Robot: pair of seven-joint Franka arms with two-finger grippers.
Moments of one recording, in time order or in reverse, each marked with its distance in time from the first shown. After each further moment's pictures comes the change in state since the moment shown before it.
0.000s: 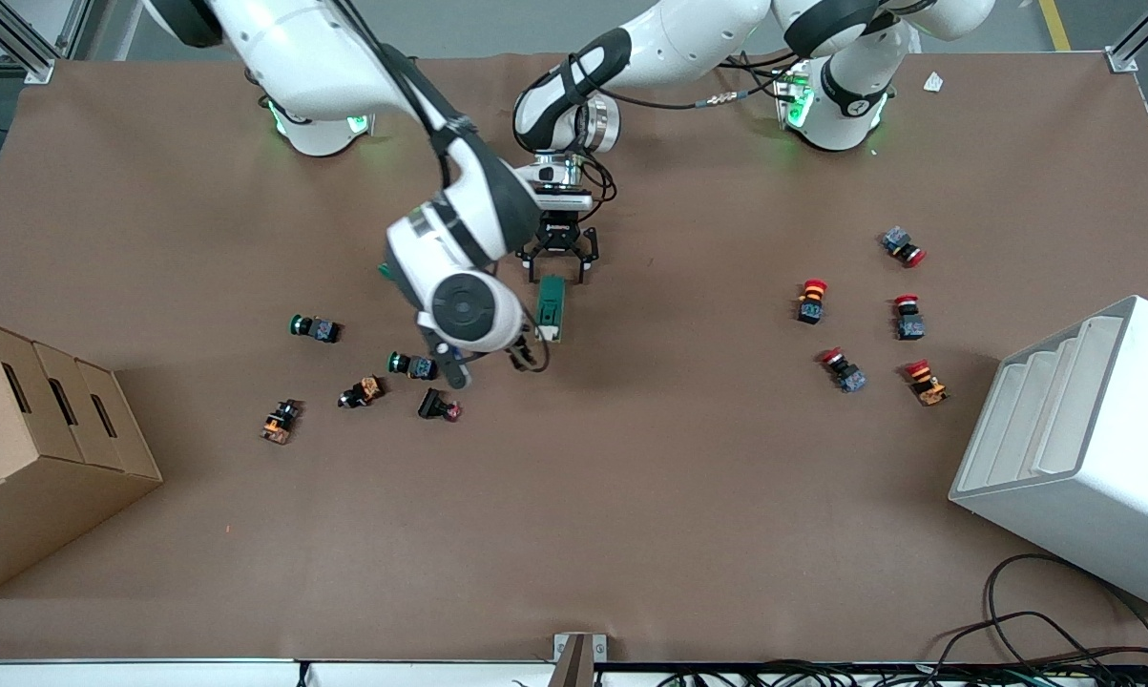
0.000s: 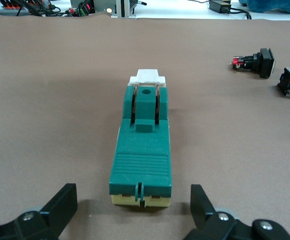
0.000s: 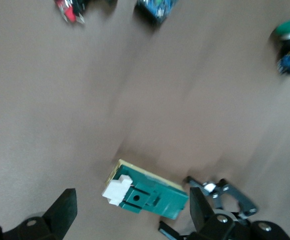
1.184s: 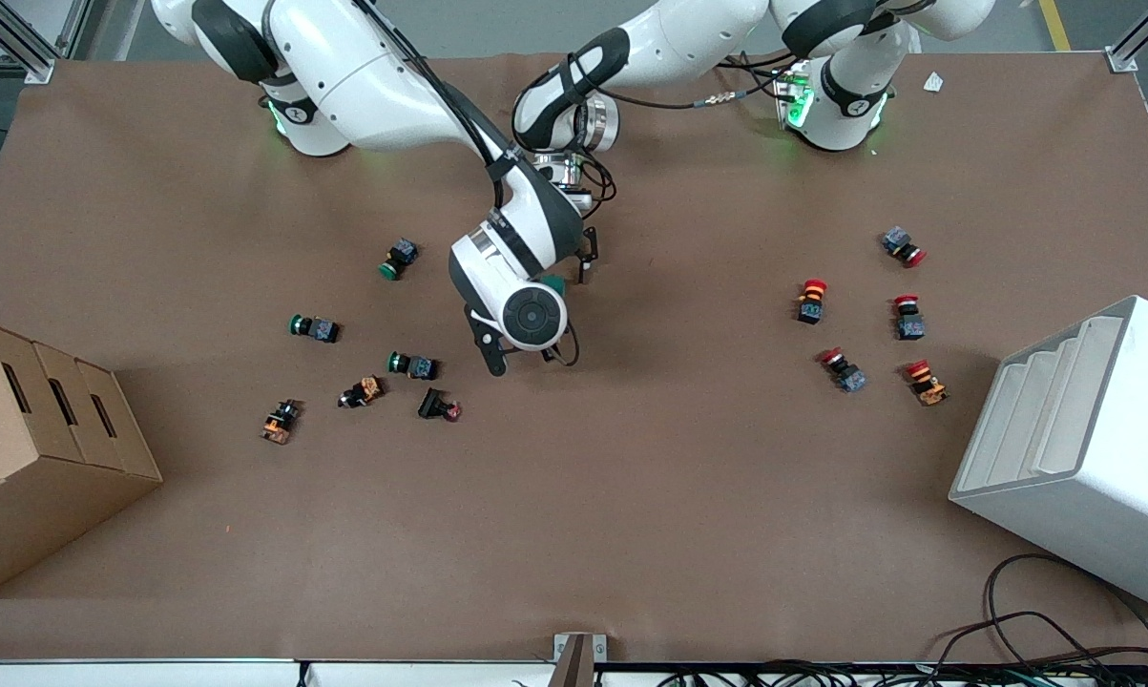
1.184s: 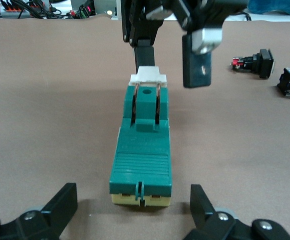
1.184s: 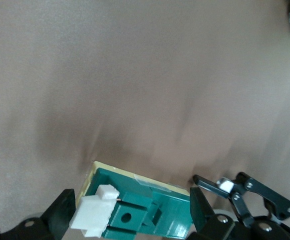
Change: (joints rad) left arm -0.006 0.005 0.000 0.002 0.001 -0.013 0.000; right arm 0.060 0.114 0.000 0.043 0.000 -0.034 0.113
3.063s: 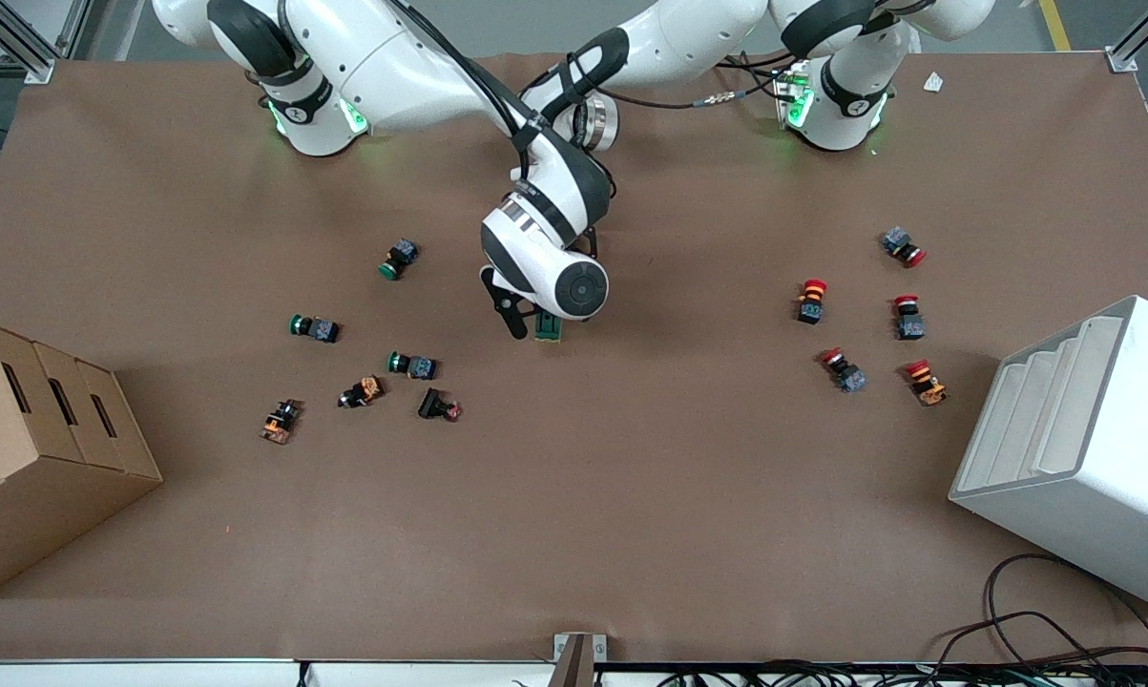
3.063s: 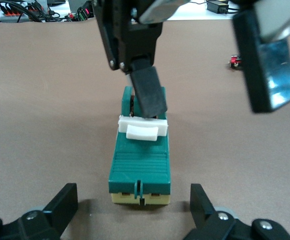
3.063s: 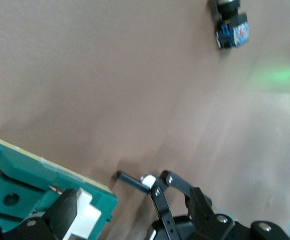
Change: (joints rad) left arm -0.002 0.002 -0.001 0.004 -0.006 -0.006 0.026; right arm 0.038 -0.005 0.052 0.011 -0.088 -0.212 -0.044
